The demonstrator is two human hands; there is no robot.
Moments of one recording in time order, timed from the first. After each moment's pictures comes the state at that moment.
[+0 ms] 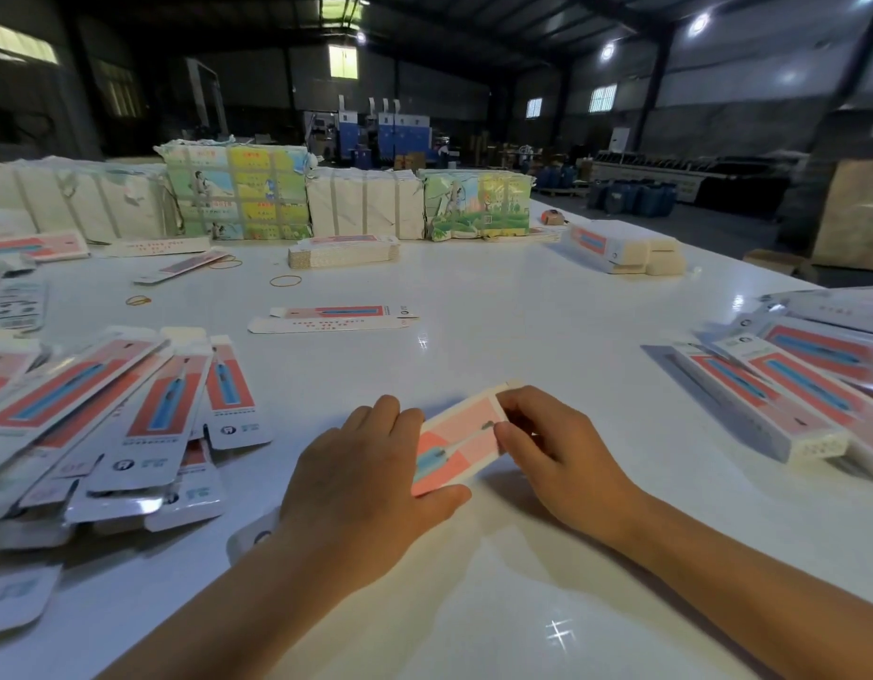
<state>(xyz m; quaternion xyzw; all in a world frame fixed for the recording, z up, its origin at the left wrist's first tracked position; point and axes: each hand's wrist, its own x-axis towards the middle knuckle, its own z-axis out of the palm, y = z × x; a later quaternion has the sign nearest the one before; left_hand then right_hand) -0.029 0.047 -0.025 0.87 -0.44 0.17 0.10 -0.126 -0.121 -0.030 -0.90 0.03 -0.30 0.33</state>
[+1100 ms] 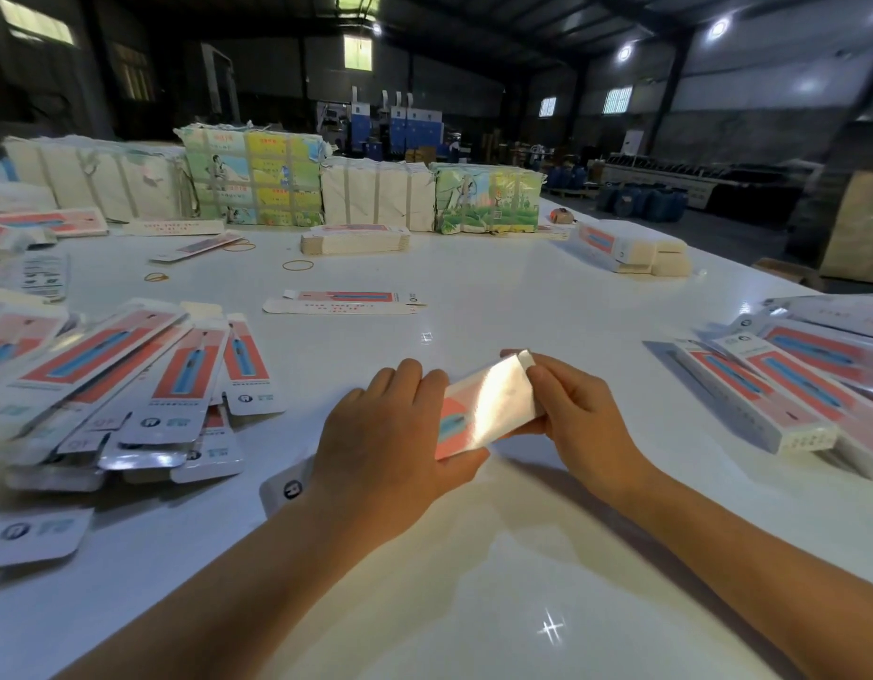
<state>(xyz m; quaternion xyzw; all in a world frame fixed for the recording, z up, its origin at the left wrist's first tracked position) -0.044 0.043 -0.018 0.83 -0.46 0.27 0.17 -0.125 -0.121 -0.024 -0.74 0.02 -0.31 0.60</state>
